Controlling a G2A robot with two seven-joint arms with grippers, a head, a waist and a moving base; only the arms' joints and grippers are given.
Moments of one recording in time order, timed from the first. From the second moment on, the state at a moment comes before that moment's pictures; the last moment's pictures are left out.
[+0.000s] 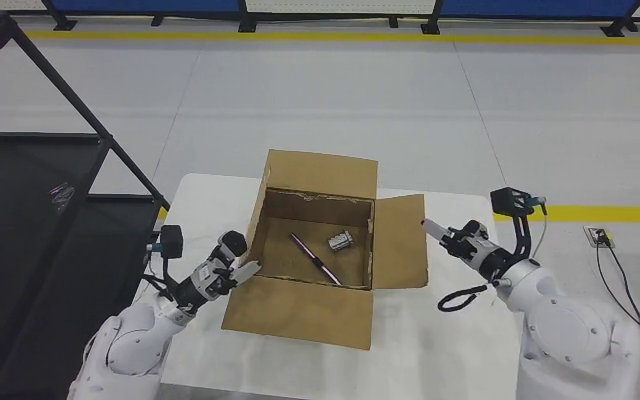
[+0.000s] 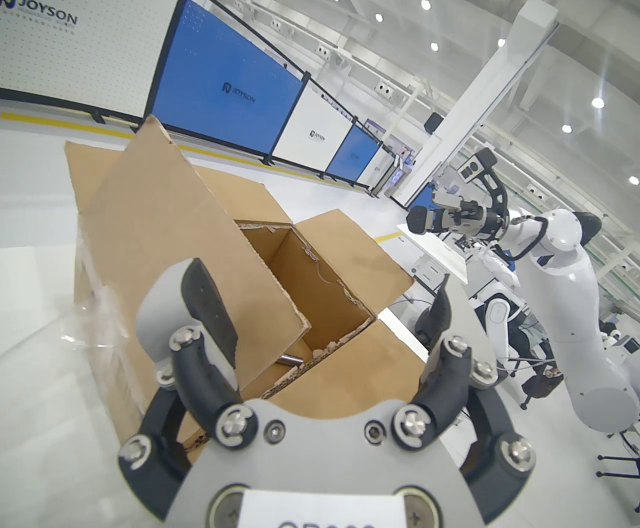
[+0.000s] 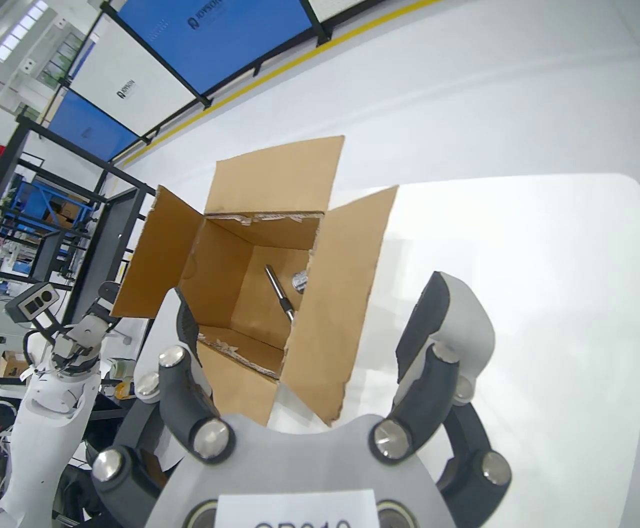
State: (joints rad) left arm 1.18 -1.16 -1.52 -1.56 0.40 -0.81 -0.40; right arm -1.09 -1.53 1.75 -2.00 -0.89 0.01 1.11
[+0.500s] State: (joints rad) left arm 1.08 -1.16 -1.40 -1.48 0.42 -0.73 -0.48; right arm -0.93 -1.50 1.66 -1.70 -0.65 -0.08 1.15
